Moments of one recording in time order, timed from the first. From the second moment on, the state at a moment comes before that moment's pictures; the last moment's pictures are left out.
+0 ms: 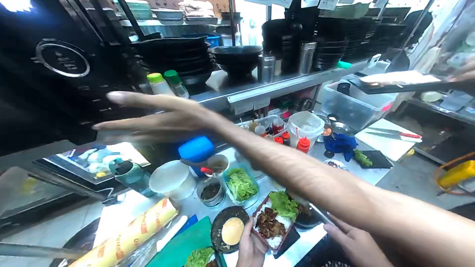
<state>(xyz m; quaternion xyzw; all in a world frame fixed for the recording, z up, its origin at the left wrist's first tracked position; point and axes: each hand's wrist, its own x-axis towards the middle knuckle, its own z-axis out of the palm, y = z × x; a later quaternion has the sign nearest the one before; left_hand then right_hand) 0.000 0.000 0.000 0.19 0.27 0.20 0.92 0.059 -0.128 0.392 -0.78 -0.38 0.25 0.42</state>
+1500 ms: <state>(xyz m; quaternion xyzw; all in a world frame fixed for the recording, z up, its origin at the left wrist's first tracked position) 0.018 -0.008 -0.002 0.18 0.32 0.17 0.91 0.146 -0.239 0.138 -0.91 -0.39 0.12 0.10</state>
